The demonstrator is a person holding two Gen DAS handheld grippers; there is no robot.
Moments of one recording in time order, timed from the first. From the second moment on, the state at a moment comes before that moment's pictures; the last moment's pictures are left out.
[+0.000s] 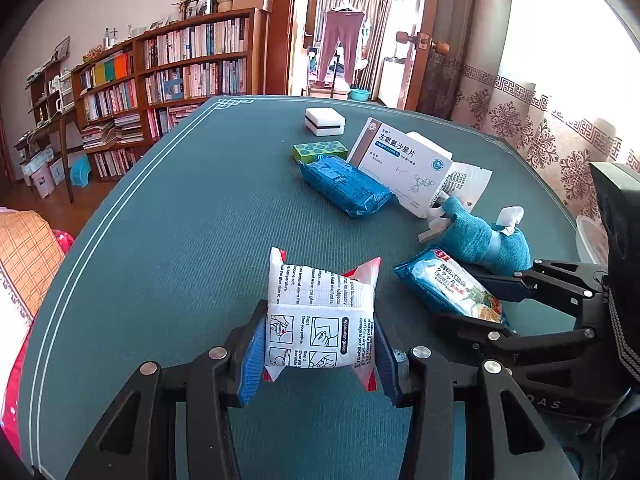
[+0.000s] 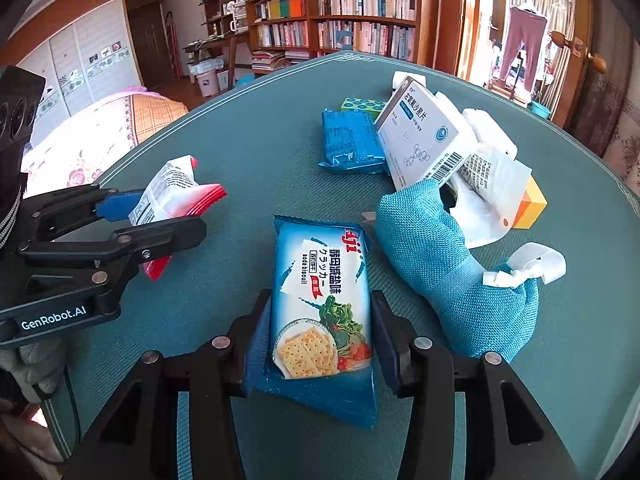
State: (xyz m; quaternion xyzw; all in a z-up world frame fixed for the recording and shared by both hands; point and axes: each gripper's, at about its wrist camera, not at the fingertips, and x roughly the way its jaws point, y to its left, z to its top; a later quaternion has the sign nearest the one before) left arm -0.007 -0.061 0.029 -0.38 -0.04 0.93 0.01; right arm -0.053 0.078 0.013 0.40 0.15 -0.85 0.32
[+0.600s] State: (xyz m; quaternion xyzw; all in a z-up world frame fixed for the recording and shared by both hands) left arm -0.007 -0.026 0.040 -0.37 -0.02 0.93 0.03; right arm -0.018 0.152 0.033 0.39 0.05 -0.87 0.31
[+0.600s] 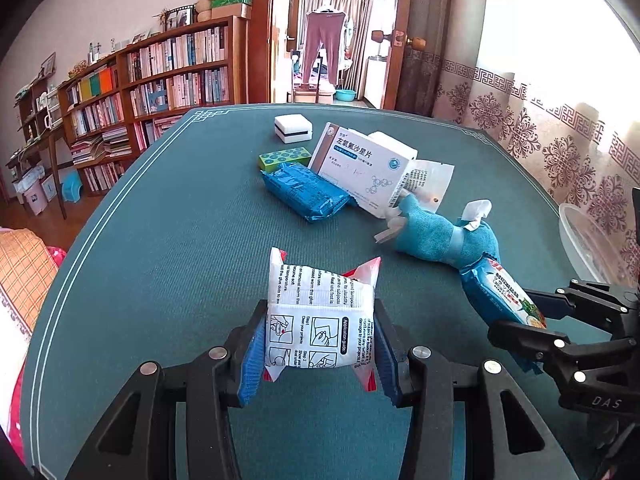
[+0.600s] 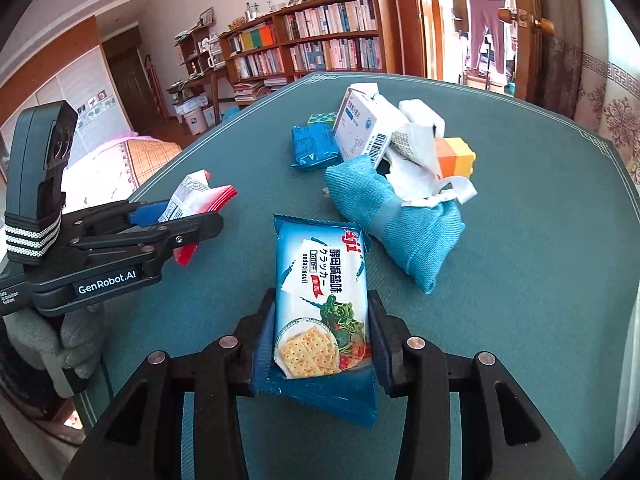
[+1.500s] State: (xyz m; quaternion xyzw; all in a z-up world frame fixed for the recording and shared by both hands) left arm -0.026 0.119 0.064 -0.35 0.06 0.92 0.15; right arm -0.005 0.380 0.068 0.34 -0.06 -0.94 0.00
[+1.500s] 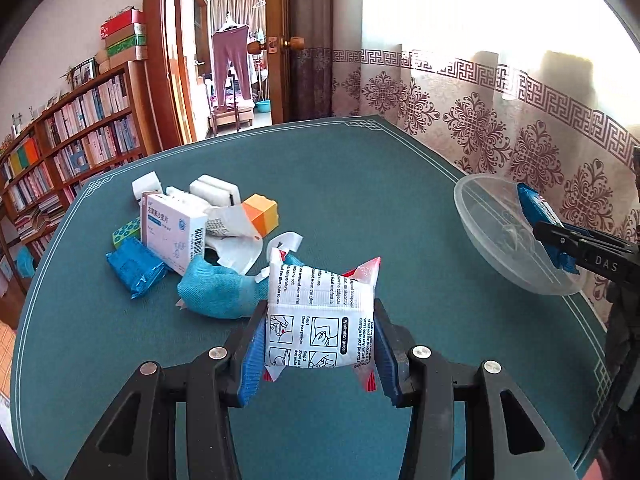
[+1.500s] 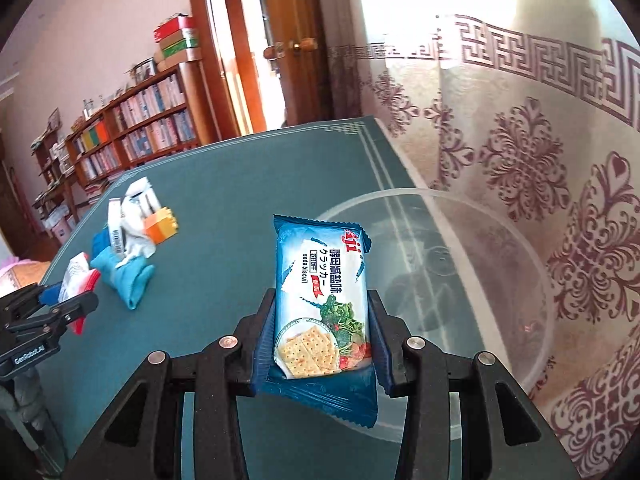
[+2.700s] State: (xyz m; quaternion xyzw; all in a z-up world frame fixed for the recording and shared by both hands) left arm -0.054 0.251 0.069 -0.35 0.09 0.89 0.29; right arm 0.028 0.412 0.055 0.30 -0.03 -0.95 -0.12
